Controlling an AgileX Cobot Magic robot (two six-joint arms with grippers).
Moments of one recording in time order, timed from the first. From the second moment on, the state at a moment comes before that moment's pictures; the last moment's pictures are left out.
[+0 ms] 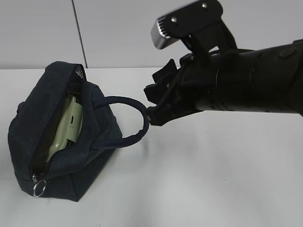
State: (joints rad) left arm -0.16 0.81 -0.65 -0.18 0.70 0.37; right arm 0.70 1.39 -0.91 -0.29 0.11 0.22
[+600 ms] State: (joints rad) left arm -0.16 0.96 -0.65 -0.29 0.80 0.57; right arm 0.70 1.43 -0.64 -0.47 -0.22 0.51
